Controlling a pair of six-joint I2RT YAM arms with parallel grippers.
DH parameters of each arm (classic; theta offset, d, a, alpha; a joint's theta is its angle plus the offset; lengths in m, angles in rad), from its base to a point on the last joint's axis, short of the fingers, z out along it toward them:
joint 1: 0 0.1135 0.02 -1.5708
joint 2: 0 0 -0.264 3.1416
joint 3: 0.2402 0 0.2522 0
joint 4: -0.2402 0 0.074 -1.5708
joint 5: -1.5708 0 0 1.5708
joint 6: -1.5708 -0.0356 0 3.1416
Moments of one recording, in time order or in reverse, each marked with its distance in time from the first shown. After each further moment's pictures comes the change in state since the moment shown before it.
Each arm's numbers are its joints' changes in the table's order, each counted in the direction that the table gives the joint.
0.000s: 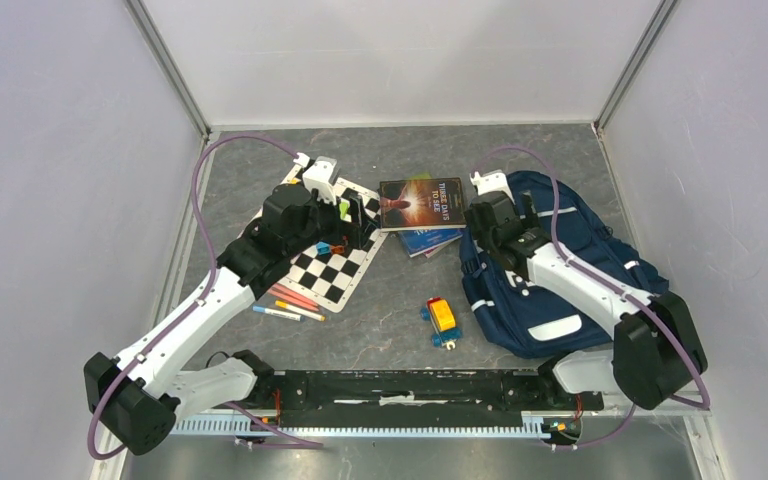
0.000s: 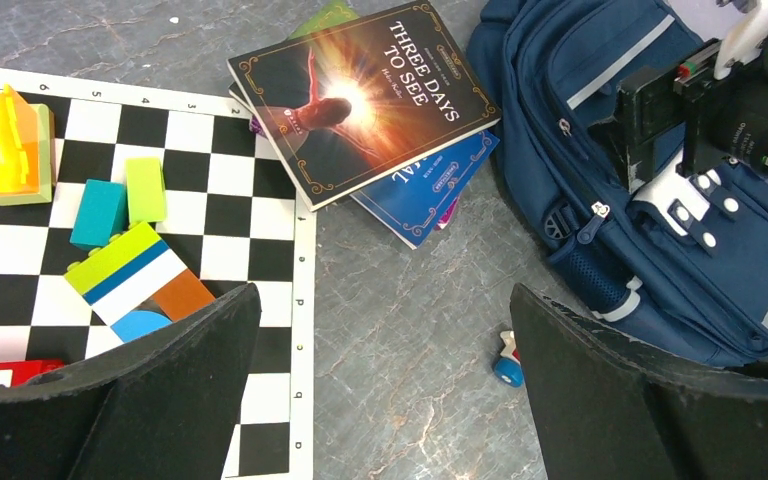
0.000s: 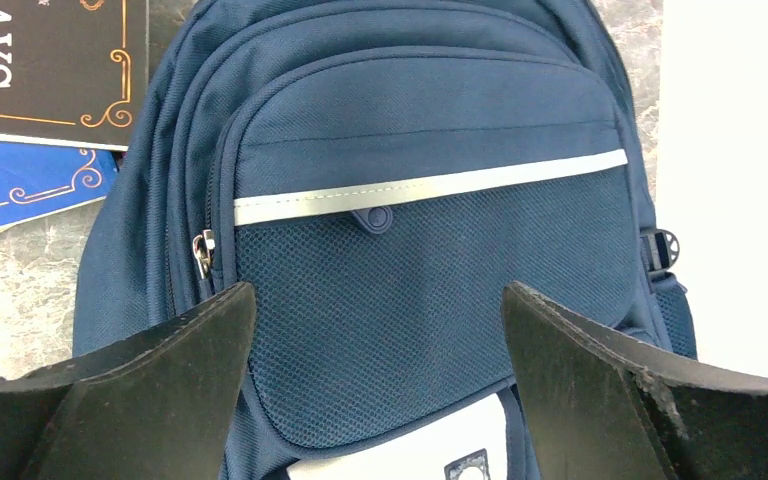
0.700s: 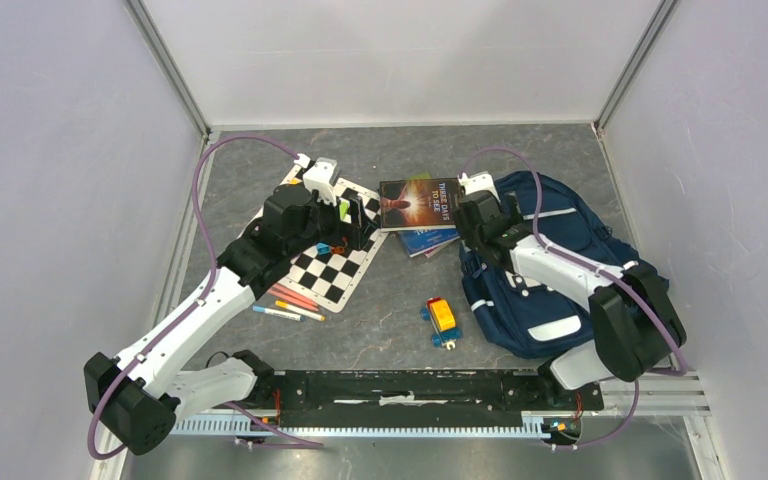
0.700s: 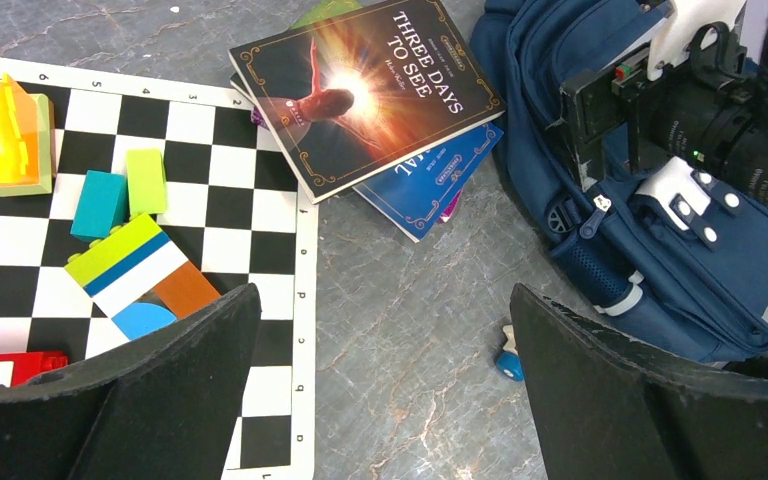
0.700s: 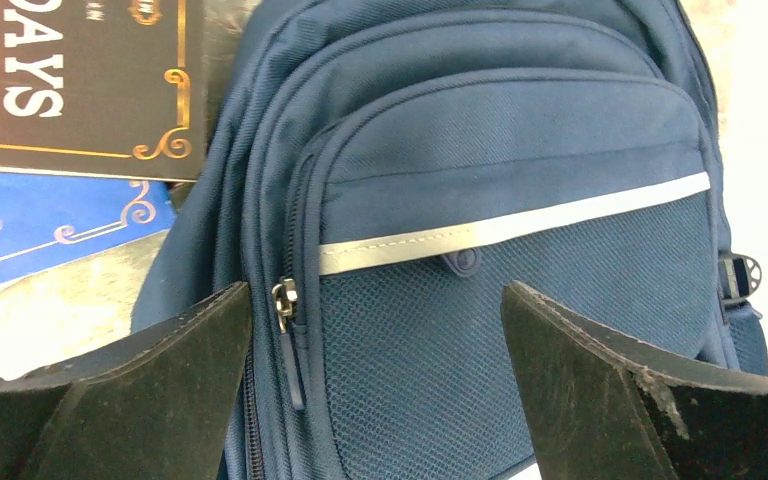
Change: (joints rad) left arm 0.000 -0.001 0.000 -0.015 0.004 0.000; right arm 0.008 0.150 0.018 0.096 0.051 -0.021
